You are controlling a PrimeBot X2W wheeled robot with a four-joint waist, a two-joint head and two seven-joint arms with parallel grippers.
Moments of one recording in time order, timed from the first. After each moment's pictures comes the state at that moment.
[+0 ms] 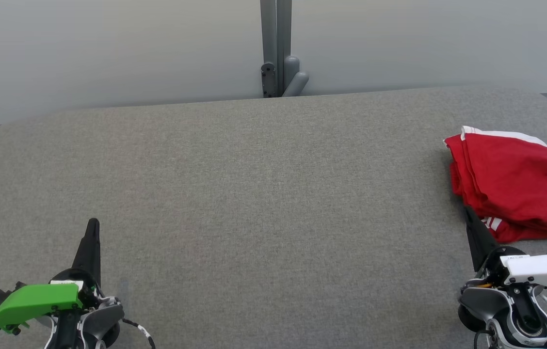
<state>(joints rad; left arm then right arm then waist) -0.13 0.06 0.10 0.27 -1.63 -0.13 0.10 -0.12 -0.05 -0.12 0.26 1.61 0.13 0.11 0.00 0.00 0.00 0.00</state>
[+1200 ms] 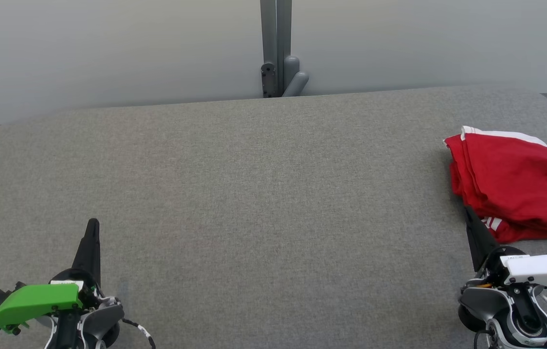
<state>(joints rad) -0.13 0.06 0.10 0.27 -1.62 -0.13 0.11 -0.12 -0.05 -0.12 0.26 1.61 0.13 0.11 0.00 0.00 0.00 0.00</state>
